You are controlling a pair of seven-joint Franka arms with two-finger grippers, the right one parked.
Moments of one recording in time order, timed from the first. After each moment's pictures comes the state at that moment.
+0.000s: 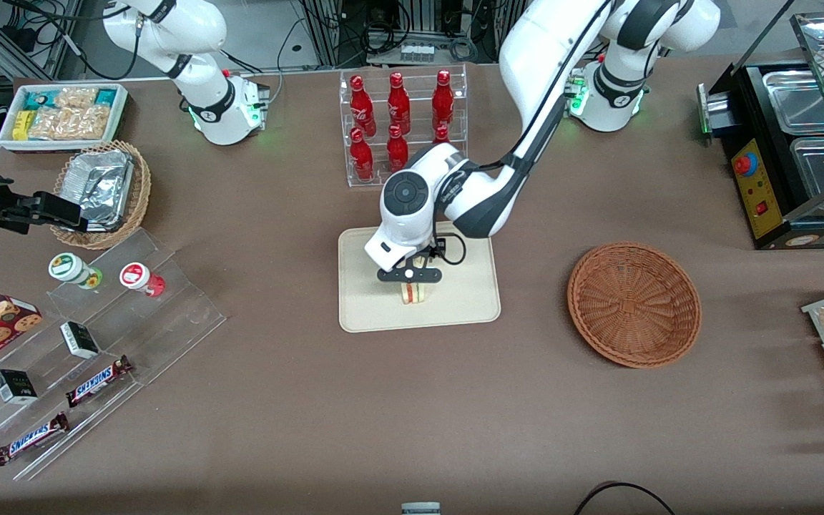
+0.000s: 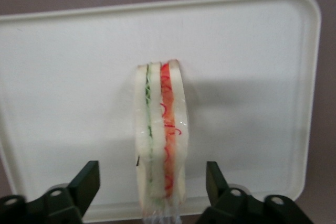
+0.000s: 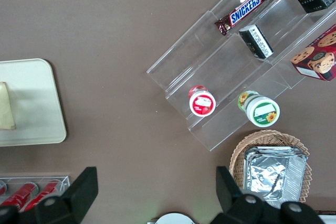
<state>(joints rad) -0.81 0.68 -0.01 -1.43 -0.08 2.07 -0.77</state>
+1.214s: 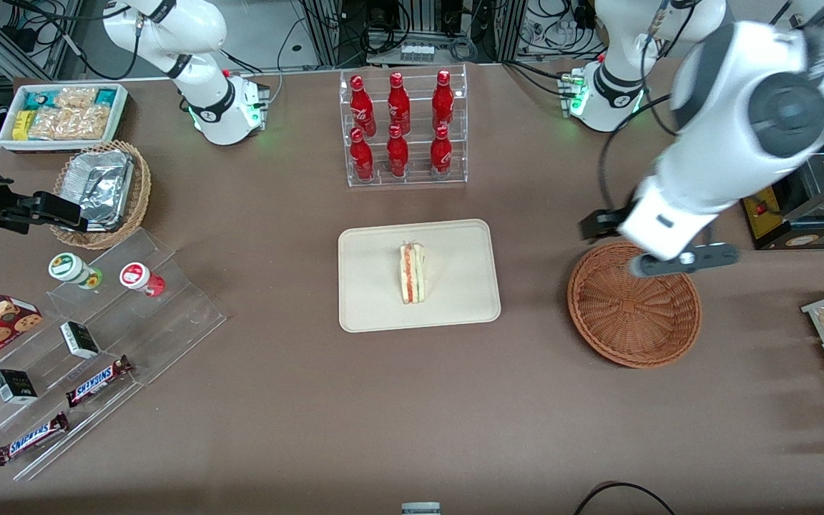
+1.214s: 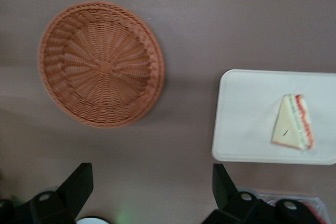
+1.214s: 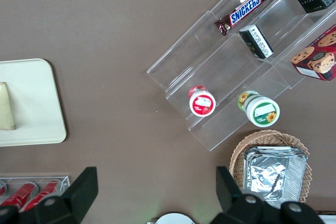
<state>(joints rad) -0.35 0.16 0.10 -1.48 -0.06 1.51 -0.32</state>
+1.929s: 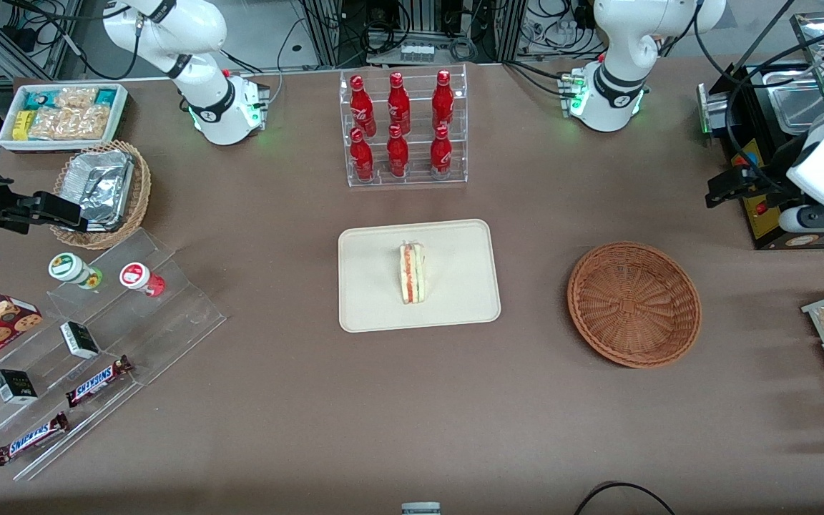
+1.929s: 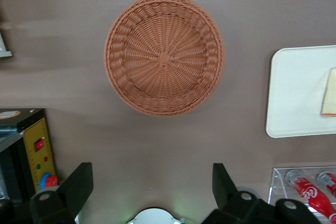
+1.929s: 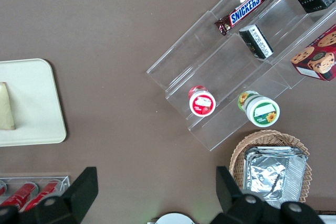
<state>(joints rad) -0.13 -0.03 0.10 -1.66 -0.02 1.50 -0.04</state>
